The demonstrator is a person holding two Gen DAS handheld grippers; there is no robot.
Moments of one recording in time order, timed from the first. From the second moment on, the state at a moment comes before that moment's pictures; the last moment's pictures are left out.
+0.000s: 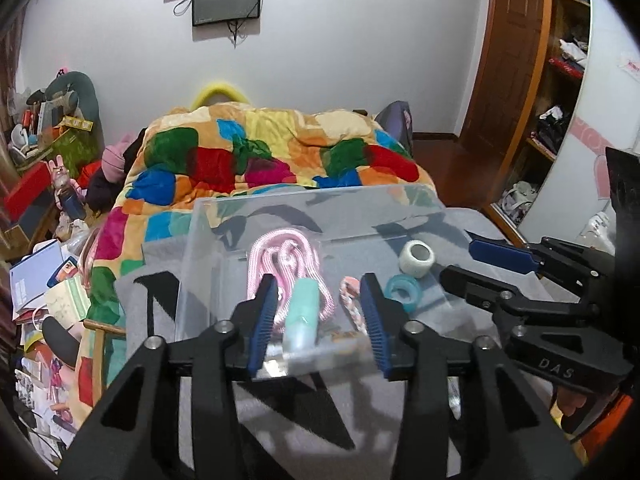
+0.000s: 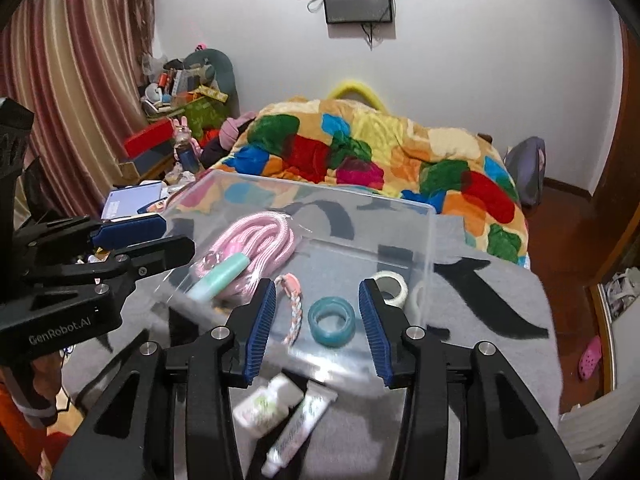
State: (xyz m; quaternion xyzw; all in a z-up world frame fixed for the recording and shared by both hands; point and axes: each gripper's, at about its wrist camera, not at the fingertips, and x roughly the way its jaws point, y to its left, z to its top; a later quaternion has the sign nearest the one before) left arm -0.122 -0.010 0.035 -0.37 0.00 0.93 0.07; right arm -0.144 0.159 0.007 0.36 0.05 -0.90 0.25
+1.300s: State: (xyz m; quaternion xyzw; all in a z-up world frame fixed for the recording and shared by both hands) left arm -0.067 0.018 -0.047 -0.45 -0.02 0.89 0.10; right arm -0.101 0.154 -0.079 0.43 0.07 -0.87 0.24
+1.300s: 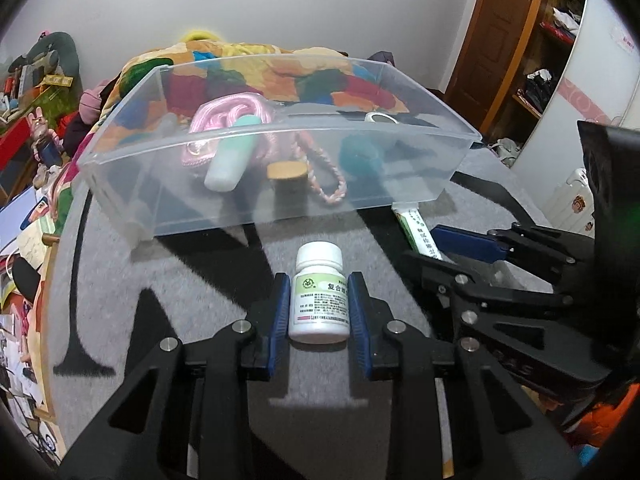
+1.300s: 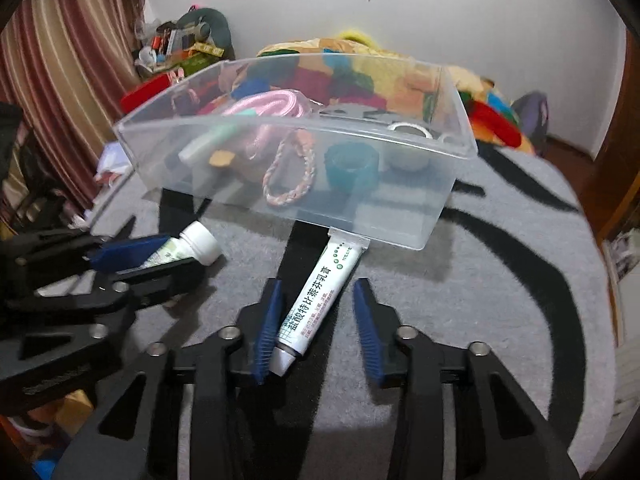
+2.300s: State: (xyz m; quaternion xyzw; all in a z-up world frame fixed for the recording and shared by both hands) left arm -0.116 -0.007 0.050 -0.35 -0.02 0.93 0.08; right arm -0.134 0.160 0.030 0.32 0.02 -0.91 0.26
